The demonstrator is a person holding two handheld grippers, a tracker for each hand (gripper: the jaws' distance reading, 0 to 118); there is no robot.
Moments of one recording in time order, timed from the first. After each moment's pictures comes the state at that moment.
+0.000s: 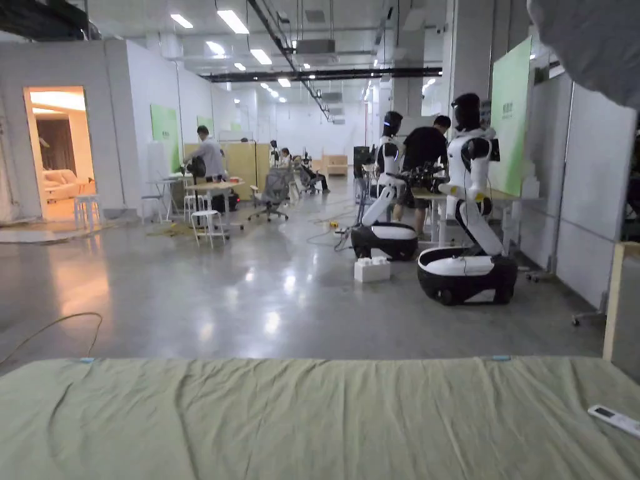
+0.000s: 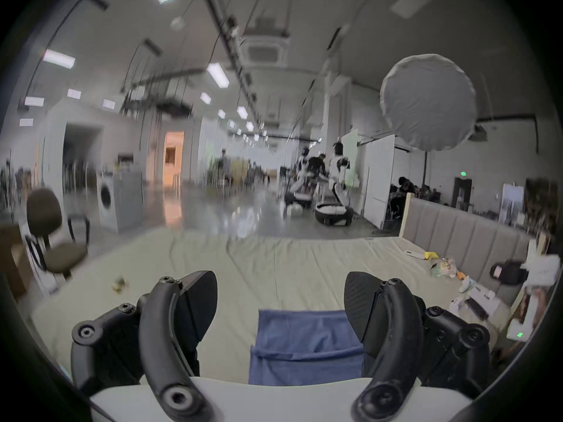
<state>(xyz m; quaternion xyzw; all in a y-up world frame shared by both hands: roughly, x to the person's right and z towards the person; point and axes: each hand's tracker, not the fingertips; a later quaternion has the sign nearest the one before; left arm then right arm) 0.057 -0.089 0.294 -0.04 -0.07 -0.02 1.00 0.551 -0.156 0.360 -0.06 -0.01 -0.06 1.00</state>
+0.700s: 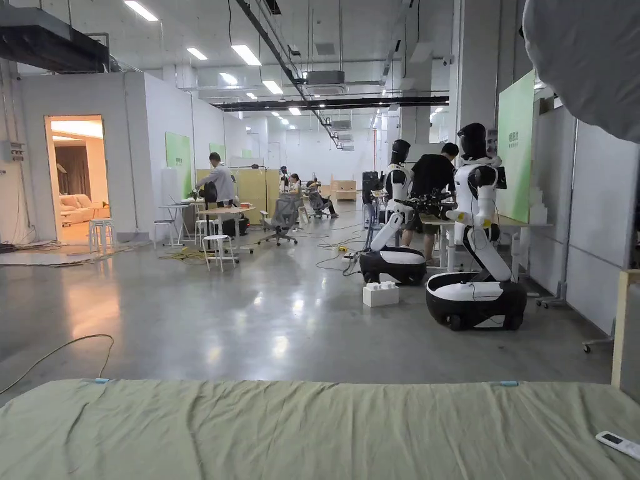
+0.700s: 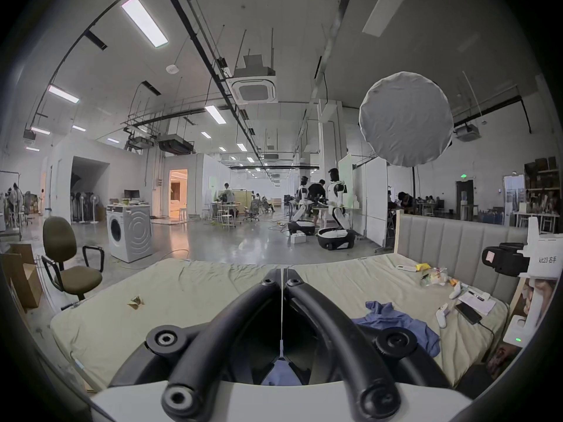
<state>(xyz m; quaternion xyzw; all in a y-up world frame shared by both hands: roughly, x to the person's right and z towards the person) 0.087 -0.088 0.389 0.01 -0.06 0.00 1.00 0.499 -0.120 0.421 -0.01 -0.03 0.00 1.00</state>
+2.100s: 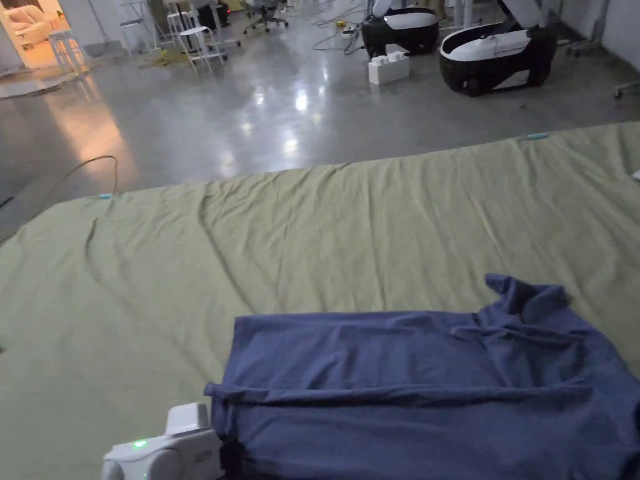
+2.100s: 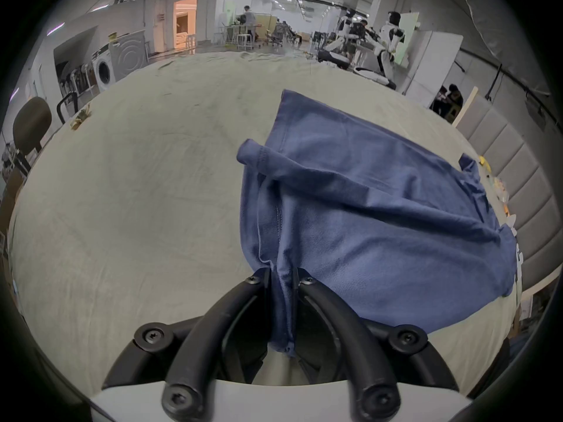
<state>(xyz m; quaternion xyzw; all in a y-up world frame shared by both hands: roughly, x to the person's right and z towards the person) 0.058 -0.374 0.103 -0.47 -0.03 0.05 0.88 0.544 -0.240 0.378 -0.24 -0.05 -0.09 0.97</state>
